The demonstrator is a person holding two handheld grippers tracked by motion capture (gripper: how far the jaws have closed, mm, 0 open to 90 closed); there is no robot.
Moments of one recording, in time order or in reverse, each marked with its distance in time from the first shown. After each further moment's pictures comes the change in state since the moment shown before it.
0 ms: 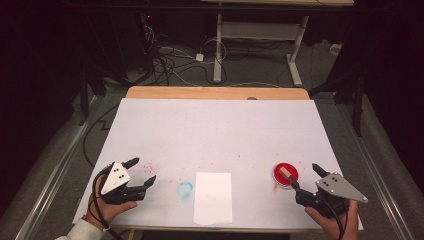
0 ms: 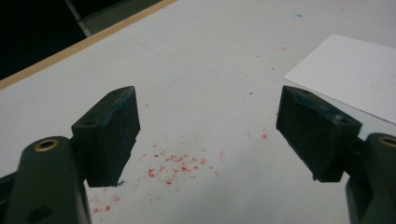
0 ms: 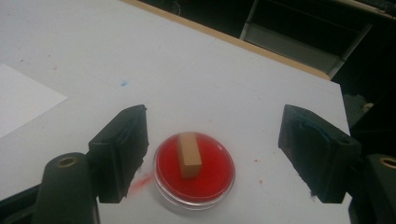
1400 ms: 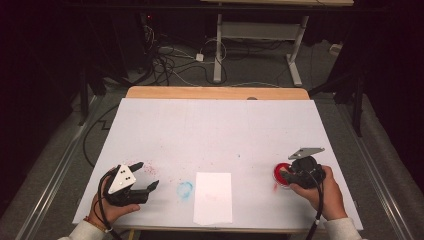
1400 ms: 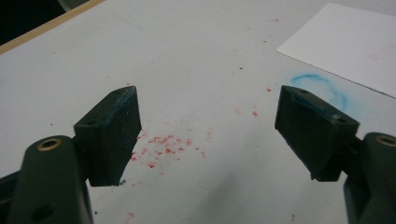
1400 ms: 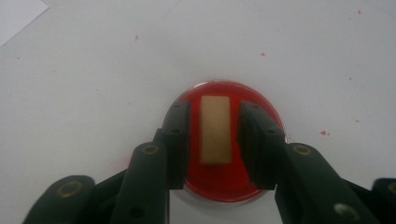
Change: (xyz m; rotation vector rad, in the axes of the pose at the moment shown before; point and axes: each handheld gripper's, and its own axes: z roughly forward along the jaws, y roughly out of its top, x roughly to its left) left arm -0.005 -0.007 0.009 0.083 -0.042 0.013; right arm -0.013 0.021 0.083 0.501 0.223 -0.021
